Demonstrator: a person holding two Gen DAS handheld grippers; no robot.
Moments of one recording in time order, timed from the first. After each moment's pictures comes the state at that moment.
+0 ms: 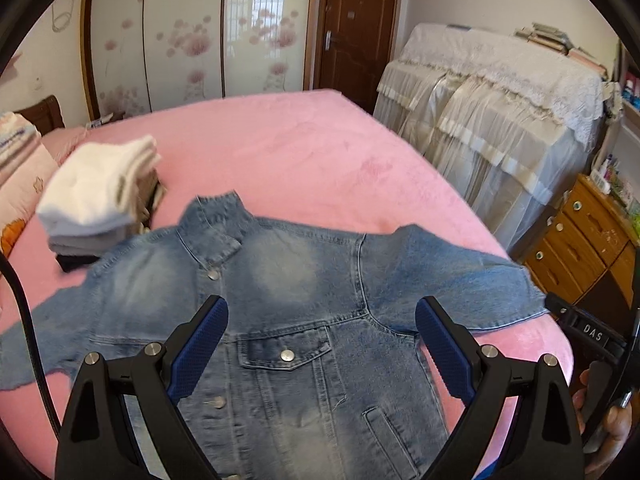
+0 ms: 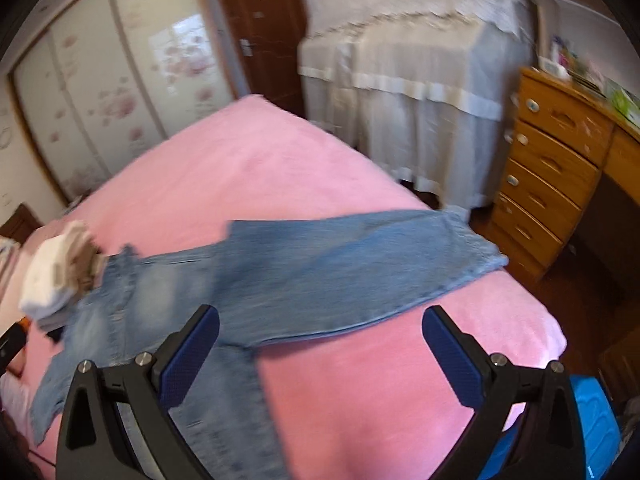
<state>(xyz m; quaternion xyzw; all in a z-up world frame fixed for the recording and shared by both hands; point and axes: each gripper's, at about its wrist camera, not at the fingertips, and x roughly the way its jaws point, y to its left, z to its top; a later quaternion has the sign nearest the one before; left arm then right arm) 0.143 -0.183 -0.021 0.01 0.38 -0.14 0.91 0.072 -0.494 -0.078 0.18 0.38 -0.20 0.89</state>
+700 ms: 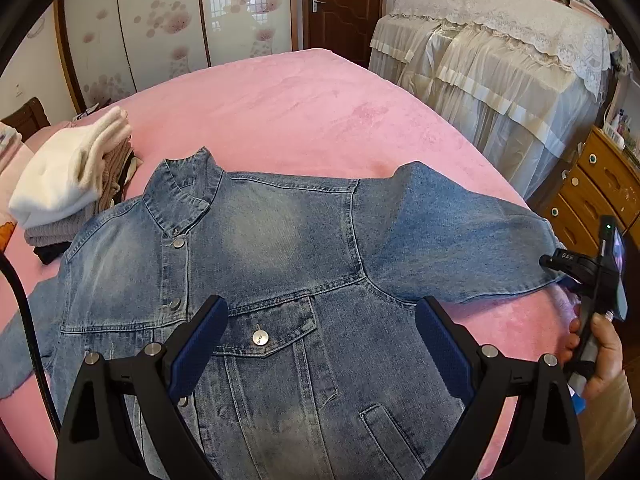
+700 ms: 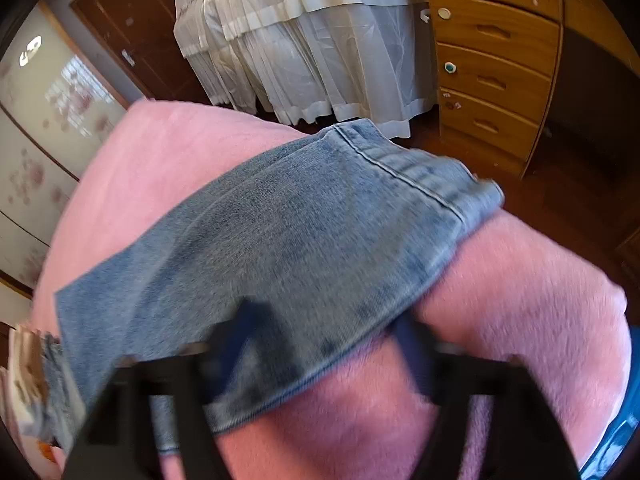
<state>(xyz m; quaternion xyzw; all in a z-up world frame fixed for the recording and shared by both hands) 0.163 -0.226 -0.093 0.06 0.43 -0.14 0.89 0.121 -0.621 -0.213 0.32 0.42 -0.28 0.80</state>
